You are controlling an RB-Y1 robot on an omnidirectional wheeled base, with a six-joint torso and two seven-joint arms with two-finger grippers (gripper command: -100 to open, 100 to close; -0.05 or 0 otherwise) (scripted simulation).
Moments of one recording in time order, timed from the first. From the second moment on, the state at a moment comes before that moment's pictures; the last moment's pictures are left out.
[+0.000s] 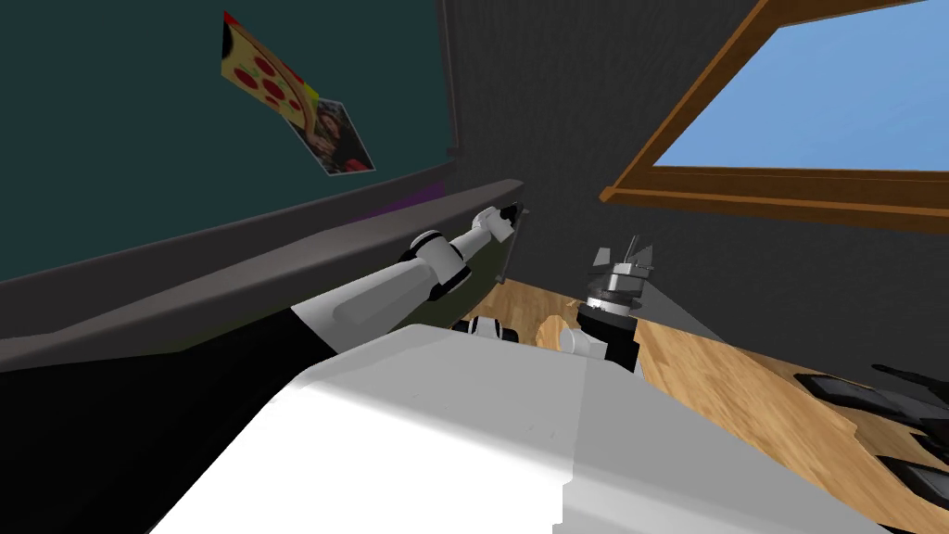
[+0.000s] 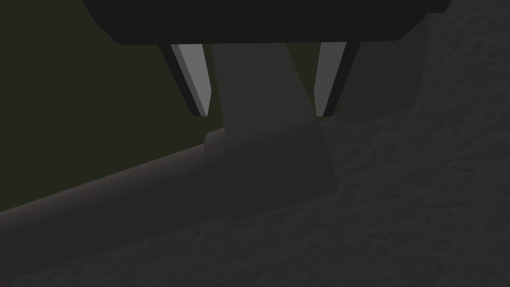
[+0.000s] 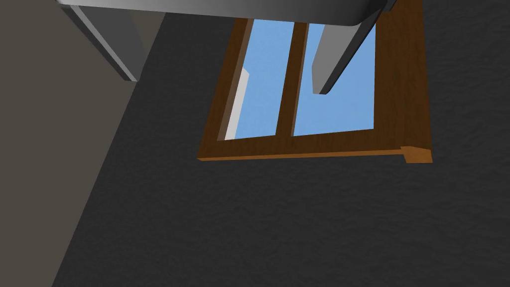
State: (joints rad) left arm -1.32 -0.01 -0.43 -0.47 0.09 0.28 0.31; right arm 0.49 0.01 -0.02 -2.27 0.01 -0.45 0.10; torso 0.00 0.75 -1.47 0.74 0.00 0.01
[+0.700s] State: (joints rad) left arm -1.28 -0.02 -0.49 -0.58 0.12 0.32 0.31; right arm 0.49 0.01 -0.02 -2.27 0.01 -0.45 0.10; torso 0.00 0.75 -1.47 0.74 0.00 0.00
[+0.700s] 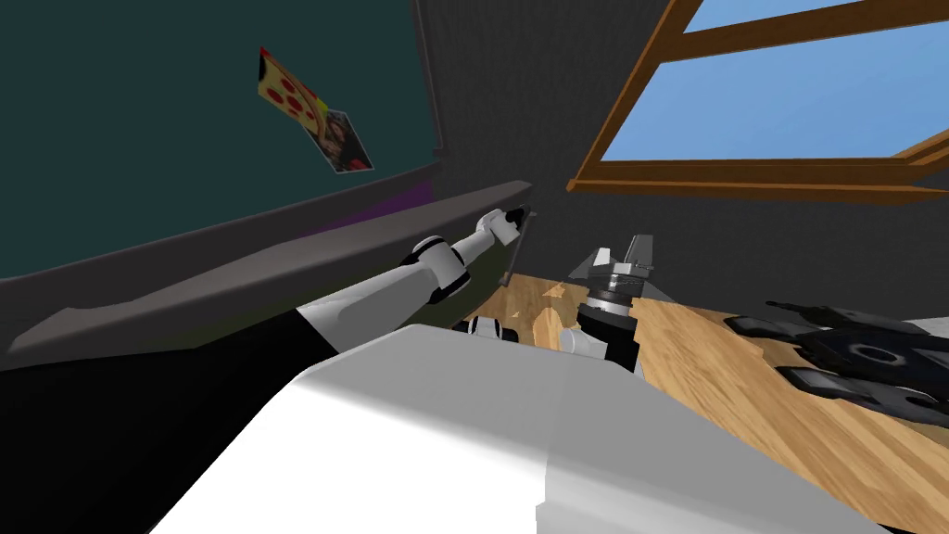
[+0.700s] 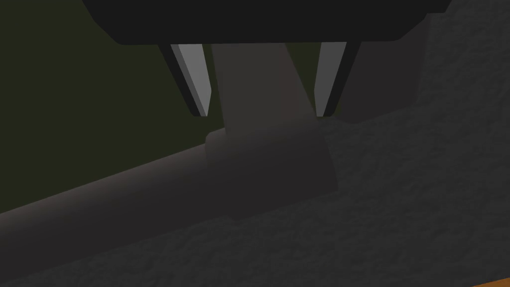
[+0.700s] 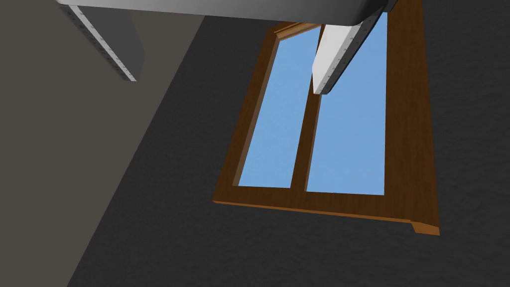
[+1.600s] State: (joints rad) left arm -1.29 -0.04 -0.60 -0.62 0.19 0.34 0.33; right arm 0.49 0.01 -0.02 -2.27 0.01 -0.45 0.10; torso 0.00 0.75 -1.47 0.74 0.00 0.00
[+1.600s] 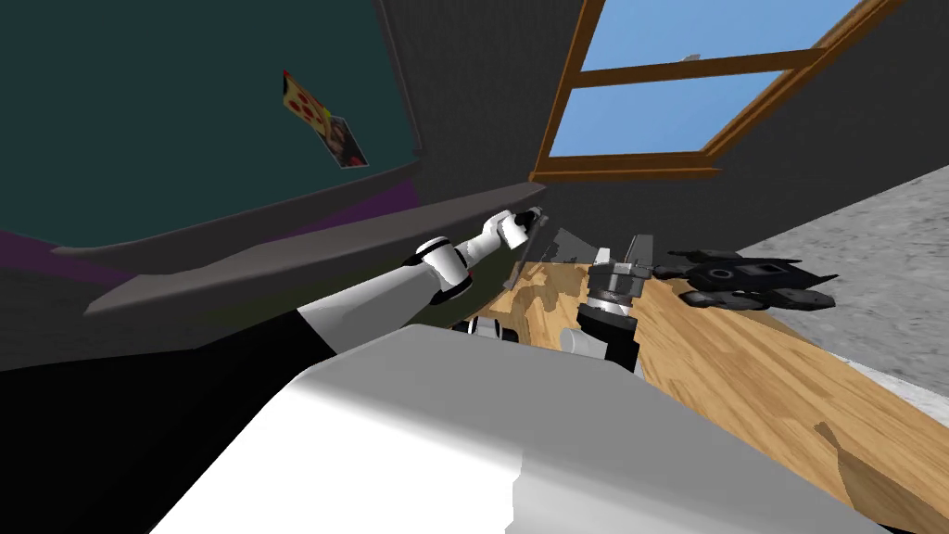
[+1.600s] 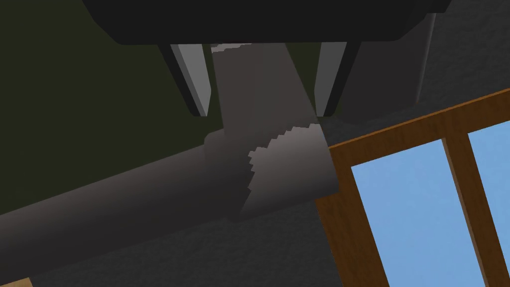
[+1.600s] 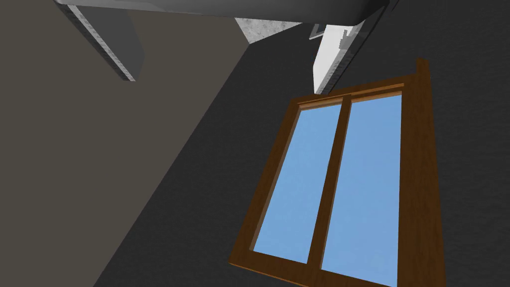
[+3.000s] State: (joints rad) left arm -1.27 -0.03 -0.37 -0.67 0.16 0.43 0.15; right arm 0.49 0.01 -0.02 -2.27 0.01 -0.45 0.10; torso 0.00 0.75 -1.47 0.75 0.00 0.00
